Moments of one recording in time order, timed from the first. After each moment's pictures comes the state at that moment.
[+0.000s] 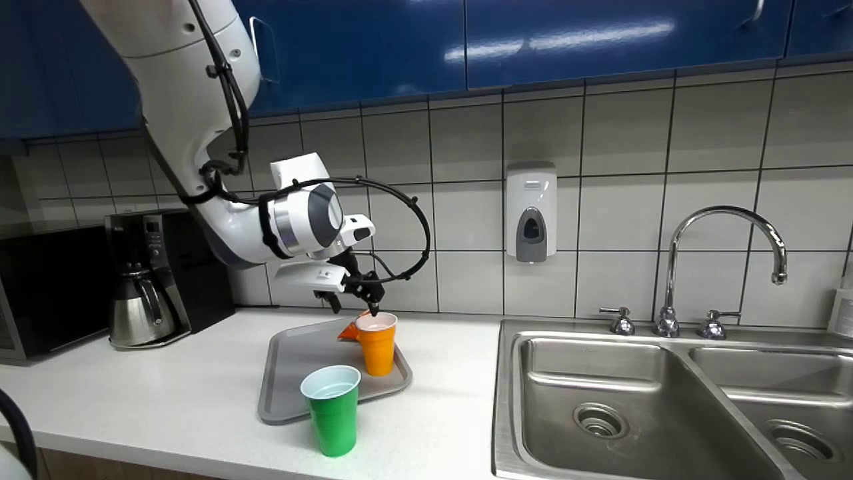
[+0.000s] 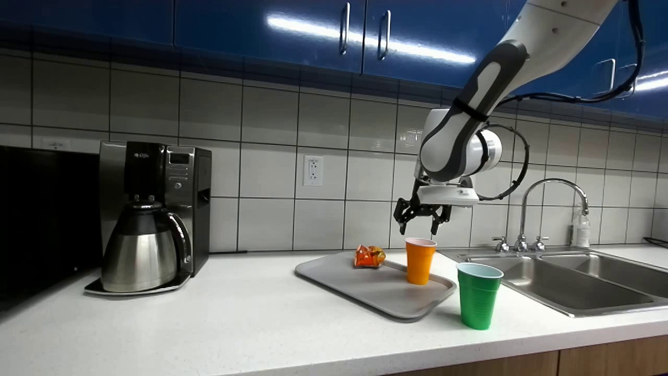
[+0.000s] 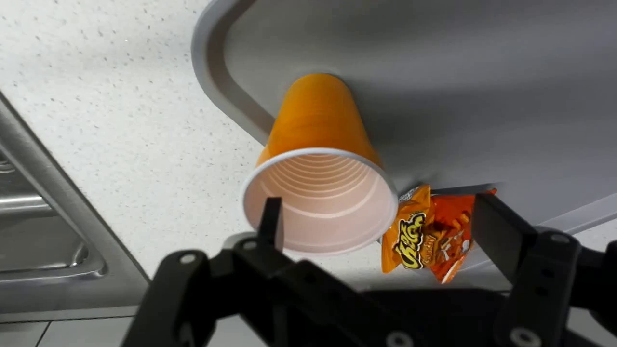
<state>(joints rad) -0.06 0.15 0.08 -2.32 -0.30 2.85 0.35</state>
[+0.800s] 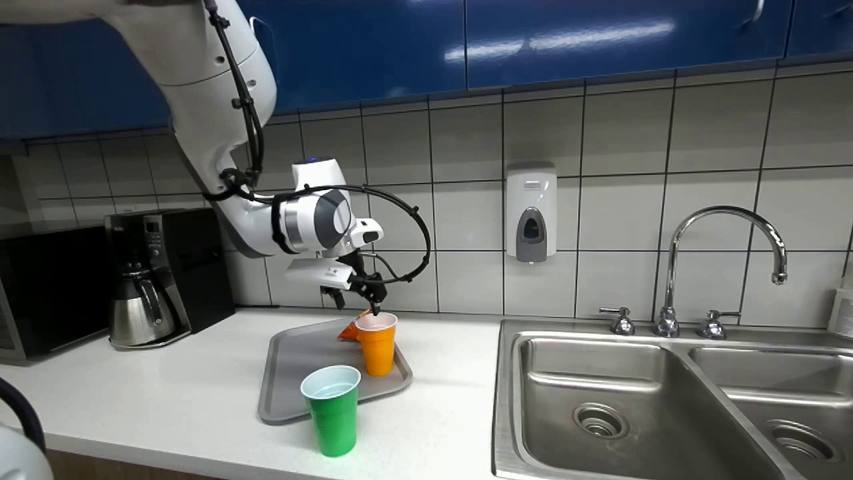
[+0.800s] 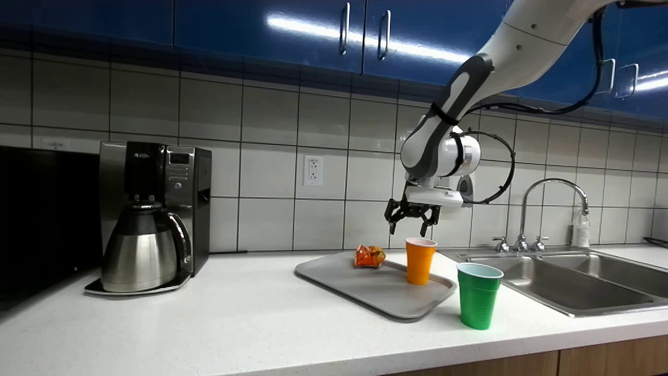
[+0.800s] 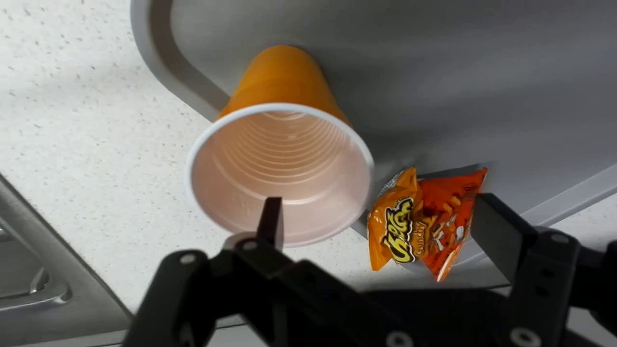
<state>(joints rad) 0.01 0.26 0.03 -2.17 -0.10 2.78 0.24</state>
